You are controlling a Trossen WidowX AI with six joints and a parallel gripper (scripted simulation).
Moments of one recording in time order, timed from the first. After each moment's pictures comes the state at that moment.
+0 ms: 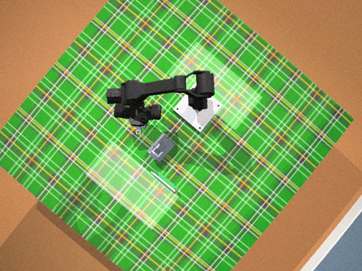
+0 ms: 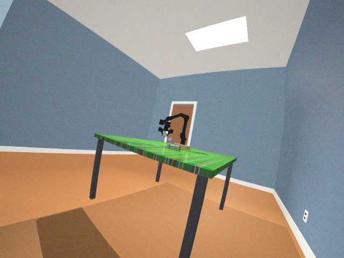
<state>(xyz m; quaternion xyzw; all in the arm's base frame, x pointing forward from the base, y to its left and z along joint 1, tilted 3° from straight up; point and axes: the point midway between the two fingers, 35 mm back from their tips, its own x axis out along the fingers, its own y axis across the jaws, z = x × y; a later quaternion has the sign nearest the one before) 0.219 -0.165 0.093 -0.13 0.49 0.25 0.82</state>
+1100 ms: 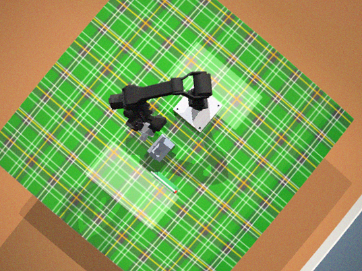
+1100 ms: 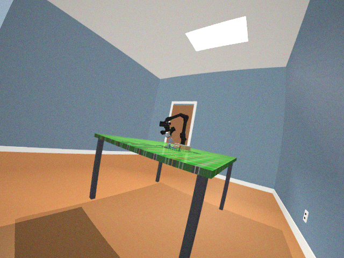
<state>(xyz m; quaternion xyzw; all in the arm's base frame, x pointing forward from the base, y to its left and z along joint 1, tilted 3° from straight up) 0.223 -0.120 0.096 0.15 0.52 0.20 0.82</state>
